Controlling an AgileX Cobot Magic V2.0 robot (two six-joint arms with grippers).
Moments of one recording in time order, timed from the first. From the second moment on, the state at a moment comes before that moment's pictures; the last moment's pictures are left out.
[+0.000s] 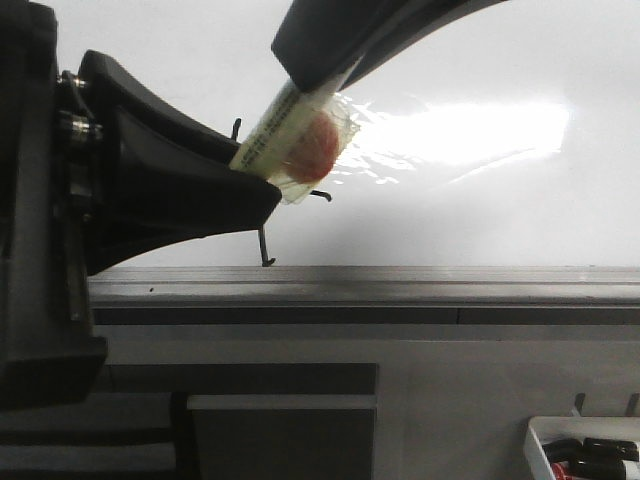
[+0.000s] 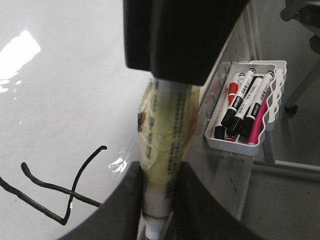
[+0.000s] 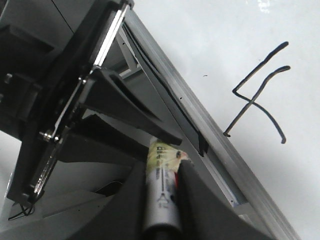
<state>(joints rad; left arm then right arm) -0.90 1.17 -0.41 0.23 -0.36 0.19 0.72 1.21 -1.00 0.46 0.66 -0.50</state>
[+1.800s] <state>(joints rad) -0.57 1.21 -0.56 -0.74 0.08 0.18 0.68 1.18 -1.00 0.40 0.52 -0.50</state>
